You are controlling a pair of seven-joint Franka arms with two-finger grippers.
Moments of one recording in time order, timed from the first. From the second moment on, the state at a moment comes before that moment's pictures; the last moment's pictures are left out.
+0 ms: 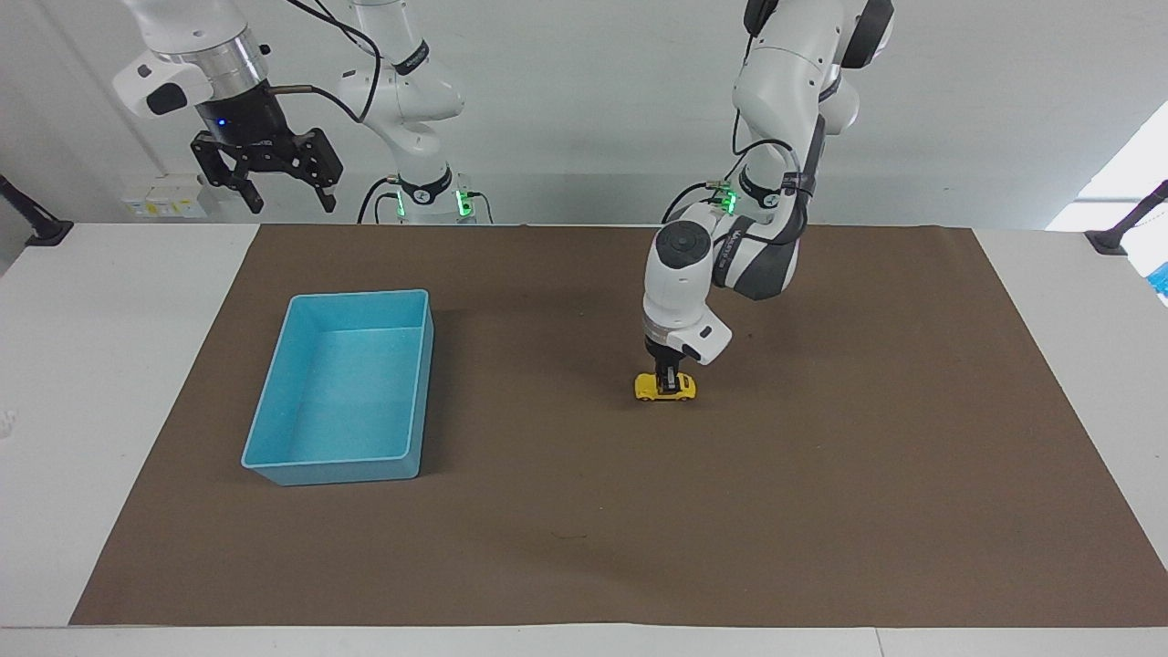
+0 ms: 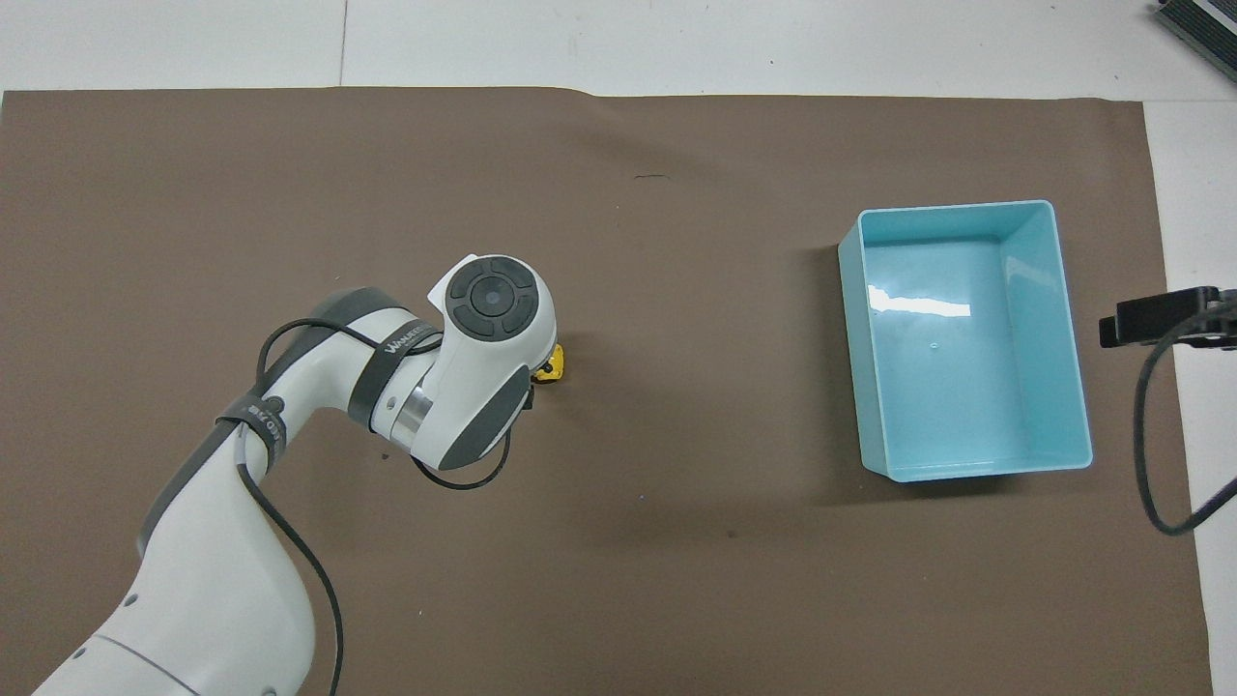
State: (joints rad) left arm -0.43 0.40 -0.13 -1.82 0.11 2.20 -2.15; right arm 0.07 -0.07 -0.09 -1.53 0.03 1.50 0.02
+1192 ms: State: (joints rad) left arm -0.34 0.30 -0.16 -1.76 0.10 2.03 -2.05; right arm 0.07 -0.07 -0.09 -1.53 0.03 1.50 0.02
